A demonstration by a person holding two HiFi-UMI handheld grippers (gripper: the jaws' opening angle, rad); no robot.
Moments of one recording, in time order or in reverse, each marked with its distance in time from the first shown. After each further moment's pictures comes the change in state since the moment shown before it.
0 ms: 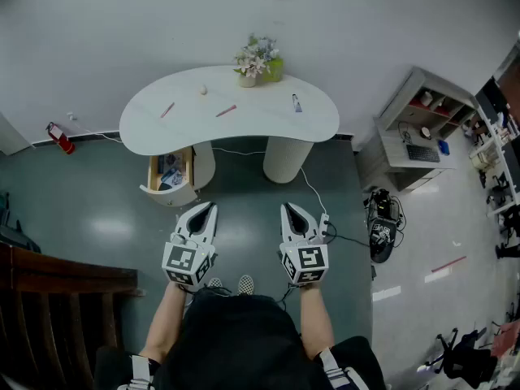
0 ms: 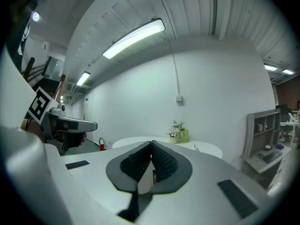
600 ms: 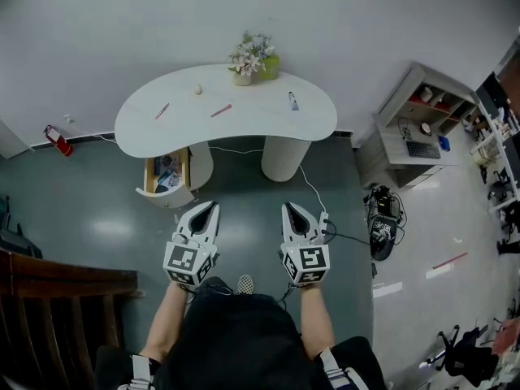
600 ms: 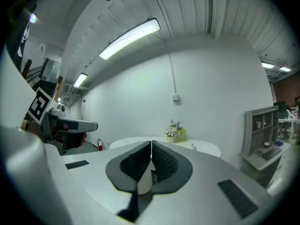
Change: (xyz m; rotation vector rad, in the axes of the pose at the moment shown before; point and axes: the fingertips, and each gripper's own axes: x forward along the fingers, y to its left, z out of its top) left arm 0.028 -0.011 0.002 -0.001 0.001 -0.025; right arm 0.006 -0.025 -0.004 0.026 -0.004 -0.017
